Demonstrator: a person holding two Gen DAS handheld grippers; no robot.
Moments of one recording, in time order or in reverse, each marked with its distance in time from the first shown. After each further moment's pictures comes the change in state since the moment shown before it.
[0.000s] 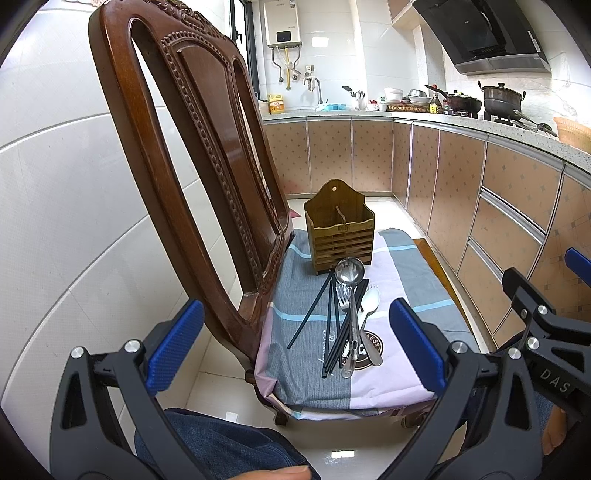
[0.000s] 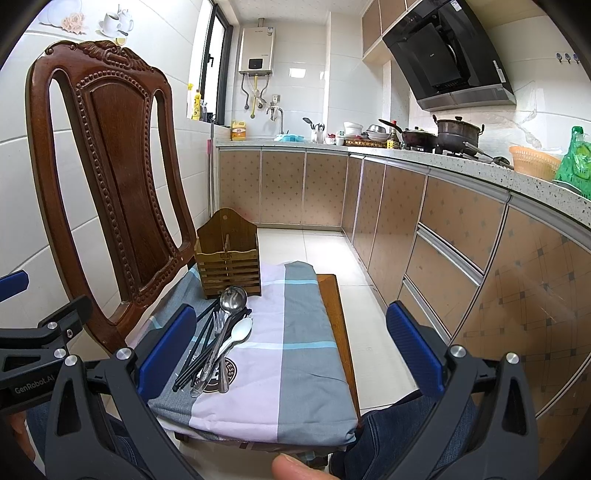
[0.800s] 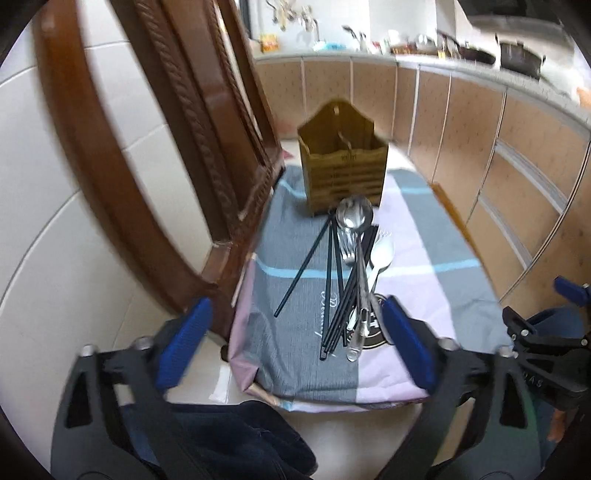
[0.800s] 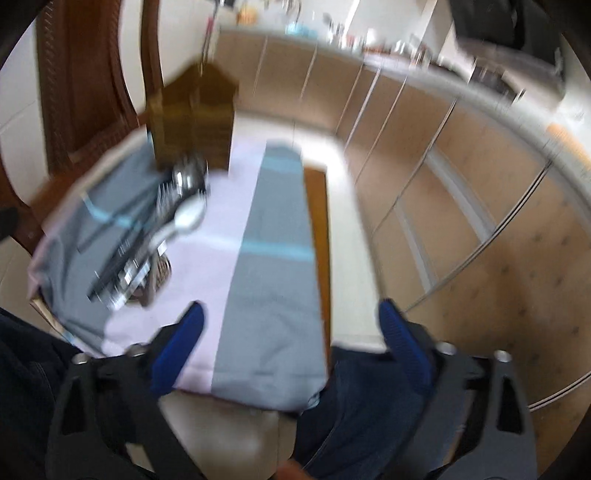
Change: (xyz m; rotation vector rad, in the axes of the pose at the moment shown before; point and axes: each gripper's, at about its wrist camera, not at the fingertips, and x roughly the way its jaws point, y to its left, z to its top) left arm 0.116 -0.010 -0.020 0.009 0.265 -0.029; right arm 0.145 -0.008 -0.057 -0.168 0.508 -0.087
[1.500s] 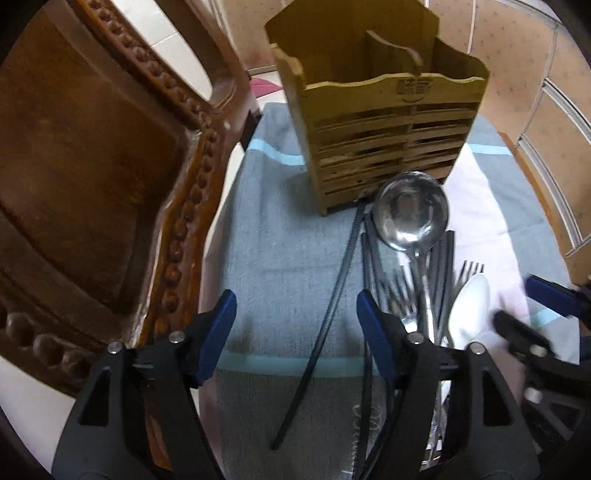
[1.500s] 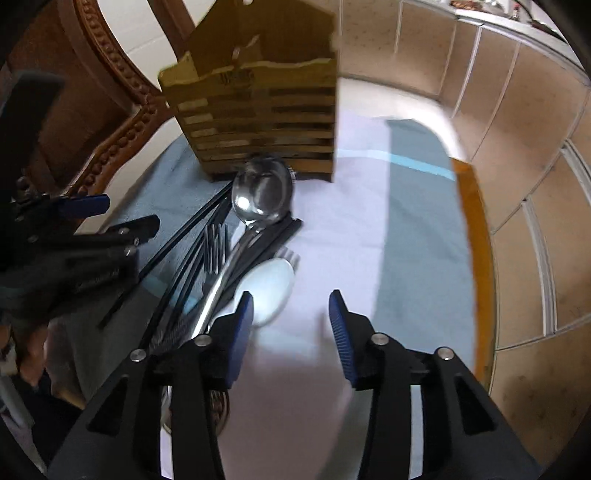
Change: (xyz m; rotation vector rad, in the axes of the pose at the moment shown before) left arm 0.211 -0.009 0.080 0.104 0.287 0.011; right arm 0.150 0.072 0.110 -0.065 0.137 0.393
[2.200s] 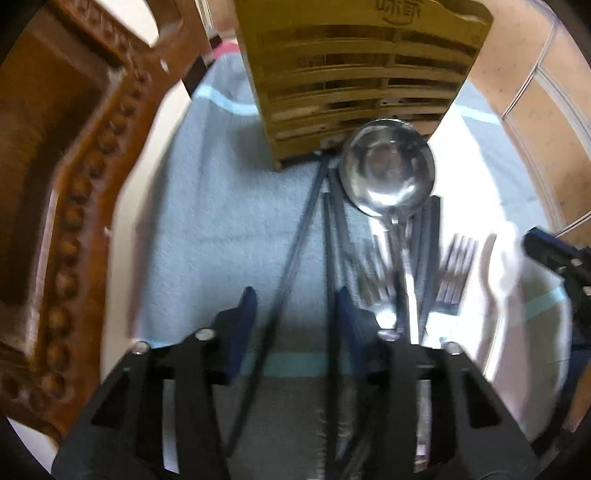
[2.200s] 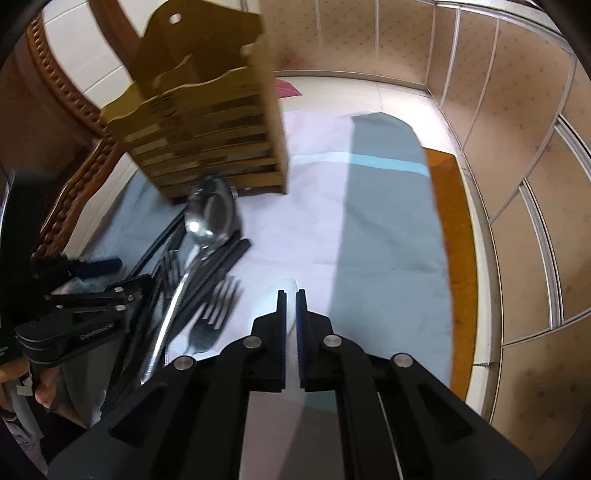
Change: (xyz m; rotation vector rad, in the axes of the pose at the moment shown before) left arm 0.053 -0.034 -0.004 -0.034 0.155 -0.162; right arm 0.003 -0.059 0.008 0.098 -0.038 0.011
